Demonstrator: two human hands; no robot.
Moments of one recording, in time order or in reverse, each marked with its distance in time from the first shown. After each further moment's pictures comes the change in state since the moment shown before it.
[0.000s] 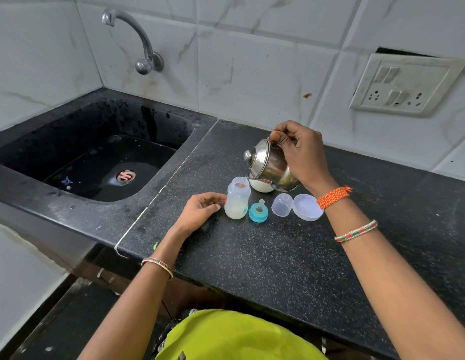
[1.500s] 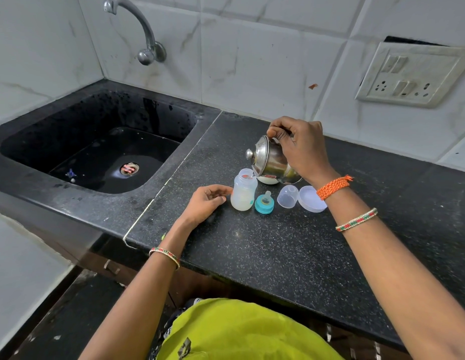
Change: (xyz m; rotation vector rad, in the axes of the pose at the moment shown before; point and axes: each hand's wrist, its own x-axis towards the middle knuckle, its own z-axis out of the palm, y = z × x) left_hand -0.003 0.002 -0.003 0.019 -0.017 -0.018; right_hand -0.002 -0.009 0.011 -0.209 -0.032 -0.102
